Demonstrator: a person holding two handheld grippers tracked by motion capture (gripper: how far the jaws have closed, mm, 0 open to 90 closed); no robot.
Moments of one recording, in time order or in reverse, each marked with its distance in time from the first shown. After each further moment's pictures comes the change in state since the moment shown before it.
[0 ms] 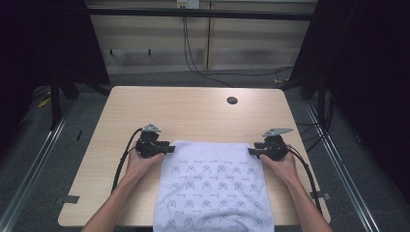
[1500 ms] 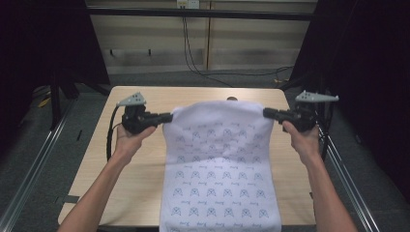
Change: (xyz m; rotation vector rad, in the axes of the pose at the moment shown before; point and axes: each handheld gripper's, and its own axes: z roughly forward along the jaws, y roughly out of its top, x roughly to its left) left arm -0.039 0.064 -0.094 -0.288 -0.200 0.132; right arm 0.001 0.083 -0.122 -0.346 0.136 0.042
